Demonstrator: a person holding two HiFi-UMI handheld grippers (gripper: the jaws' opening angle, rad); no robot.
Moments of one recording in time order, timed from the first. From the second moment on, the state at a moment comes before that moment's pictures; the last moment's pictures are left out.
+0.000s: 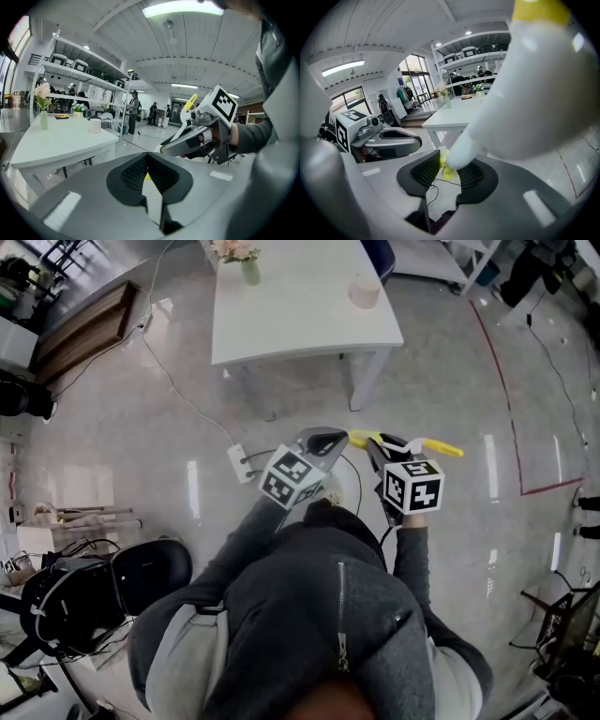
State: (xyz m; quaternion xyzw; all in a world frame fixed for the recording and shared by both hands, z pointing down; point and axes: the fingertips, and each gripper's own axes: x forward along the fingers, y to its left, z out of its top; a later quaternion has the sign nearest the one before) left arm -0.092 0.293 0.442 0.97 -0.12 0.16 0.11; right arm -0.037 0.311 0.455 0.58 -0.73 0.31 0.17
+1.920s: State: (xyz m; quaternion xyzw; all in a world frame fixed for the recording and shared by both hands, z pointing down) left arm -0.061 0.225 0.479 0.97 -0.11 0.19 0.12; right arm -0.010 0.271 0.475 0.61 -0.71 0.34 0.13
